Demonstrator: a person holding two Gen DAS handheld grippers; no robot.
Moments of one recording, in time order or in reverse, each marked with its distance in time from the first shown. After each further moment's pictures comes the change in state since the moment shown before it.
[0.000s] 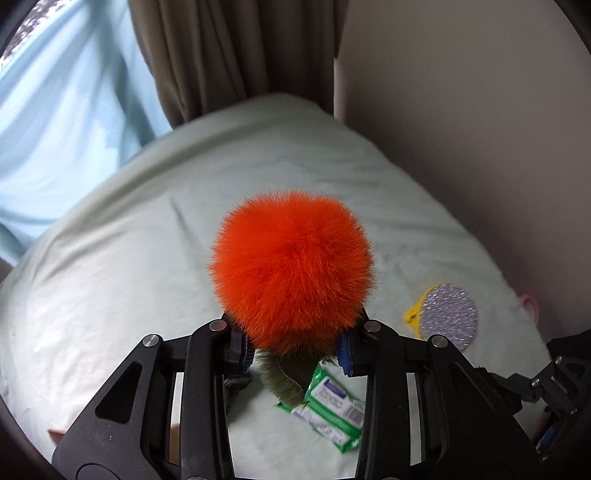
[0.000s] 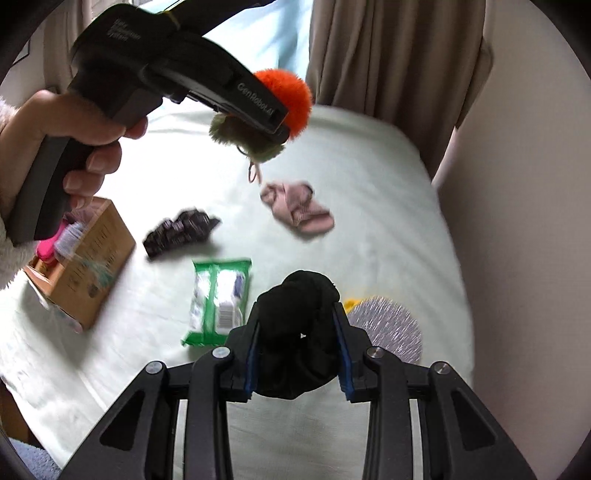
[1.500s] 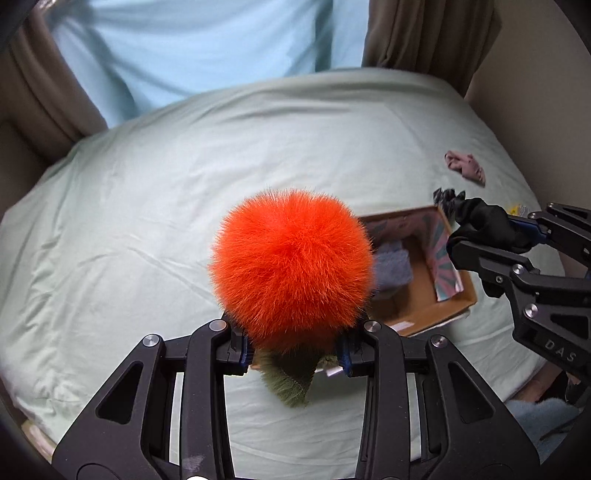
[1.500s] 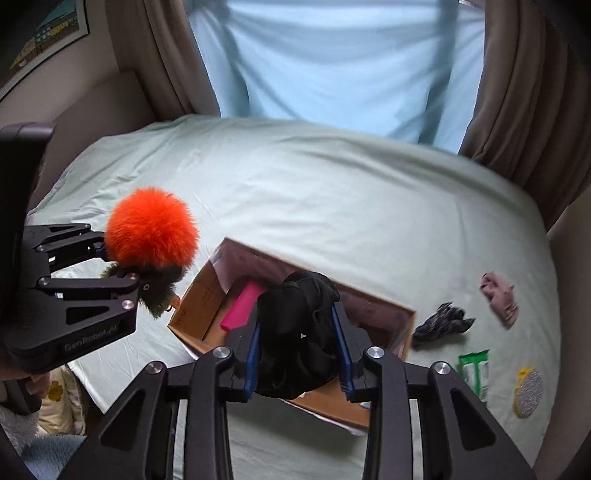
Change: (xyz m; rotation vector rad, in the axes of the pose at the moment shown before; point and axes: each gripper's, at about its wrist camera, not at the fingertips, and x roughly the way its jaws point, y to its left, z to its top) left arm -0.219 0.303 -0.271 -0.319 0.160 0.163; right arm -0.038 0.344 0.165 -0.078 0.103 0.275
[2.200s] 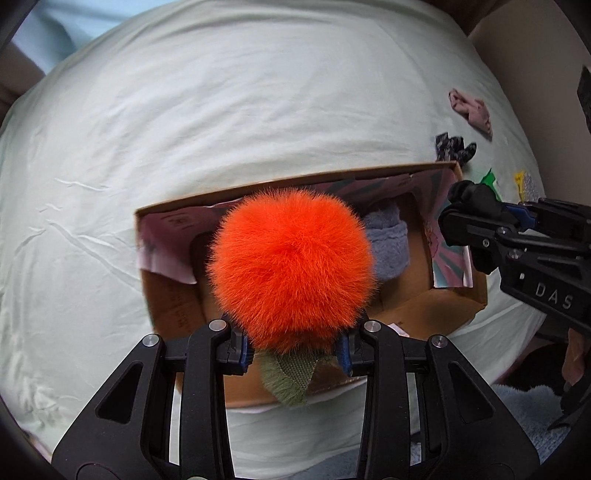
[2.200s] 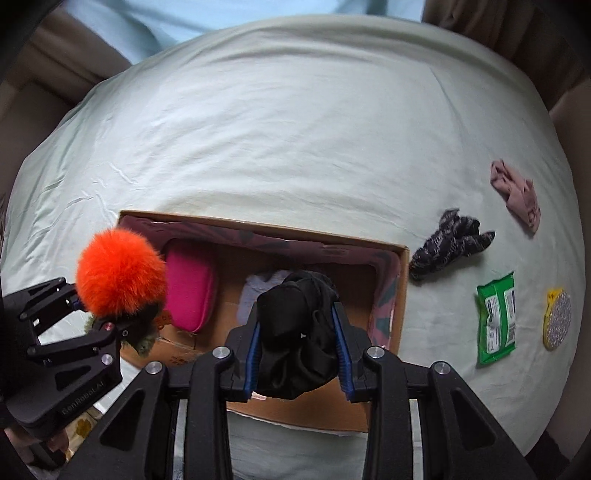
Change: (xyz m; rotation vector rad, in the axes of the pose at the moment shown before) left arm 0.141 -0.036 0.034 0.017 0.335 -0.140; right arm 0.116 -0.085 0.012 0.304 0.397 -0.036
